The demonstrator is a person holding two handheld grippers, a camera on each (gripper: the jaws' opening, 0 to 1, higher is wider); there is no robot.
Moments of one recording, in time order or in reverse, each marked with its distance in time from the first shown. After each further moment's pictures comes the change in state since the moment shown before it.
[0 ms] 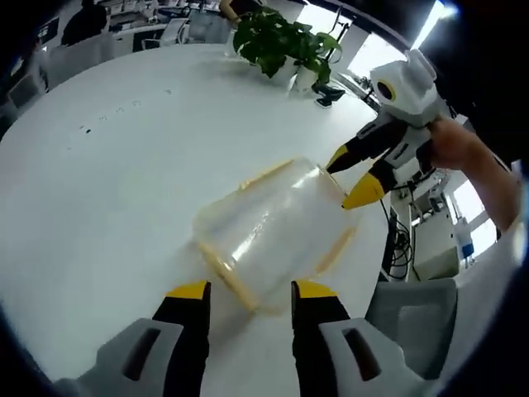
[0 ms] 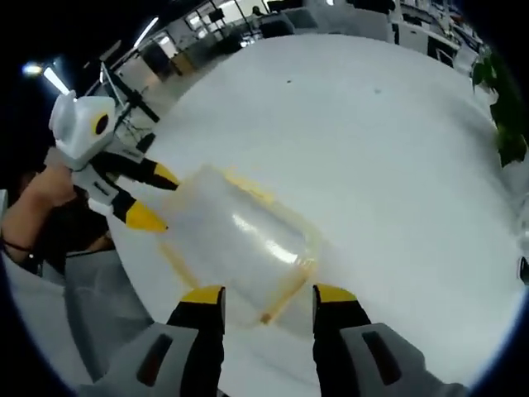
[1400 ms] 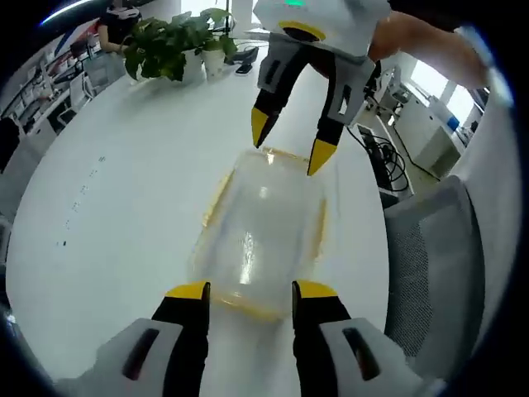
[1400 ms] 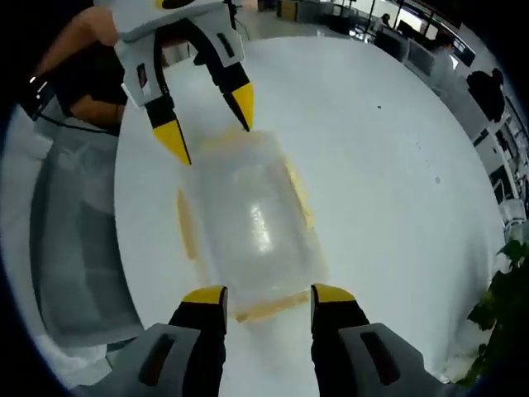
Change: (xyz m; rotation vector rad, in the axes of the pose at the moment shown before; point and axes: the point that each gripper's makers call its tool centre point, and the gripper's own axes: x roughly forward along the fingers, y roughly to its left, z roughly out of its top) left arm 0.001 -0.013 0.022 0.580 0.110 -0.051; right arm 0.003 0.010 0.011 -0.630 0.176 -0.039
